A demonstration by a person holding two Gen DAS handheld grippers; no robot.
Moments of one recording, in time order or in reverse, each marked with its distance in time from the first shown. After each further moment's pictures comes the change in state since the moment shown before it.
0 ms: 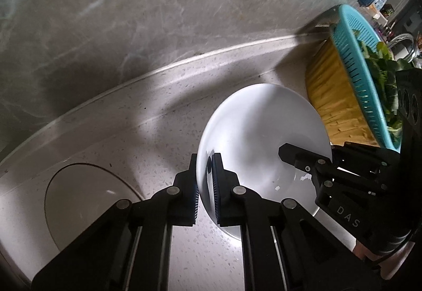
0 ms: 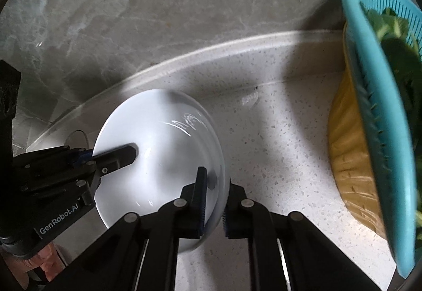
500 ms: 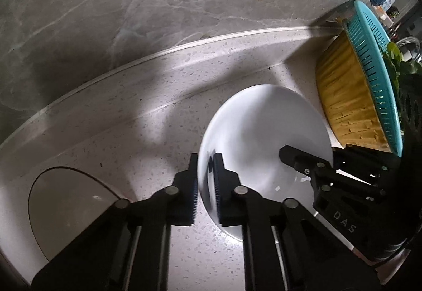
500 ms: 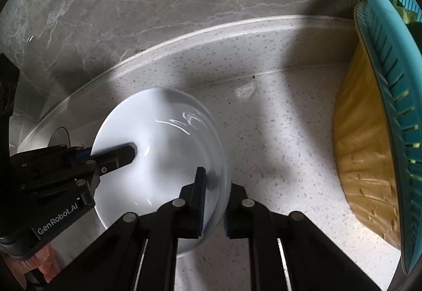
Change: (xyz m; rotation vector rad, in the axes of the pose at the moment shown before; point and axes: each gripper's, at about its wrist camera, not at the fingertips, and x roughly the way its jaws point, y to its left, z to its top) left arm 0.033 0.009 0.002 -0.025 0.045 -0.014; right arm 0.021 0.002 0.004 0.005 0.044 -0.033
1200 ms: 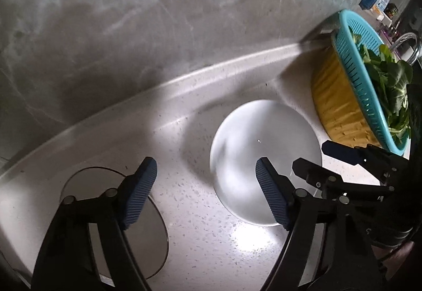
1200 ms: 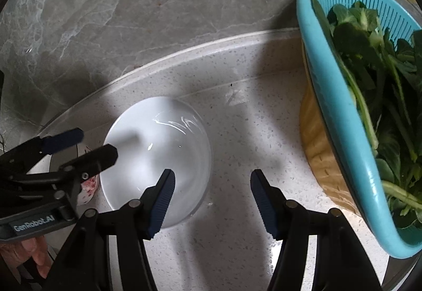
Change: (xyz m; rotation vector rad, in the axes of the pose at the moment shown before) left arm -0.048 -0.012 -0.005 0.033 -0.085 0.088; right arm -0.043 -0.006 -0.020 0.041 -0.054 -0.038
